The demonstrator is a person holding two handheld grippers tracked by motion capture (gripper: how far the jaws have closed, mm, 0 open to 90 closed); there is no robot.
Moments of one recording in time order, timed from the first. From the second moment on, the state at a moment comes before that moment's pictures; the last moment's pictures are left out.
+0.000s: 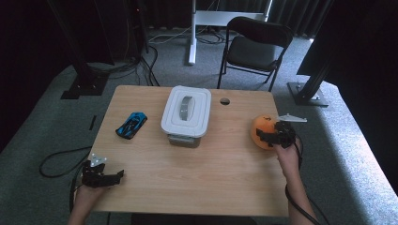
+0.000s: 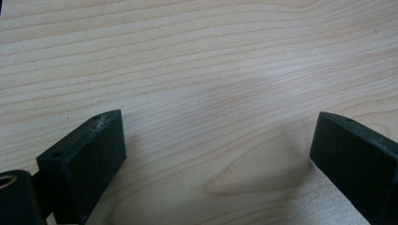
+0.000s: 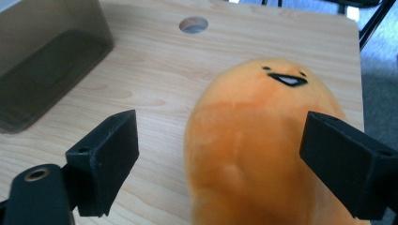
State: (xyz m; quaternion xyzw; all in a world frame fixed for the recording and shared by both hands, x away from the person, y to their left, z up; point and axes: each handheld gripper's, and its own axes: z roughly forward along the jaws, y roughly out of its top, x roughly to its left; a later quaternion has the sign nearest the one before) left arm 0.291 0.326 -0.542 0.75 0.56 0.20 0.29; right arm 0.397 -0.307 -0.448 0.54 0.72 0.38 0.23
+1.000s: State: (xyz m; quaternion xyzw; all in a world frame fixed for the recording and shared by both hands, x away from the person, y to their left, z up) left arm 0.307 0.324 -0.527 0.75 0.55 0.19 0.32; right arm 0.337 -0.255 -0.505 0.39 0.80 0.42 0.16
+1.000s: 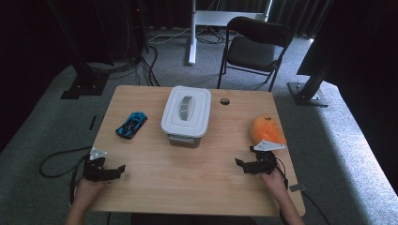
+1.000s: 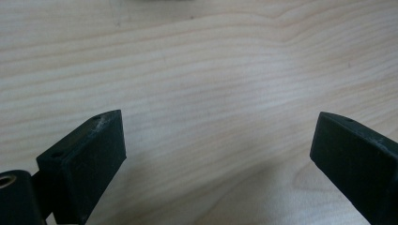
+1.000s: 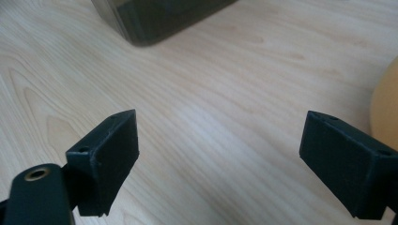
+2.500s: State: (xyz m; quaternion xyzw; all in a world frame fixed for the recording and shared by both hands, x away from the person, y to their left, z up) left arm 0.429 0.322 -0.502 0.73 0.57 0.23 0.31; right arm 0.328 -0.259 -0.549 0.38 0.83 0.38 0.13
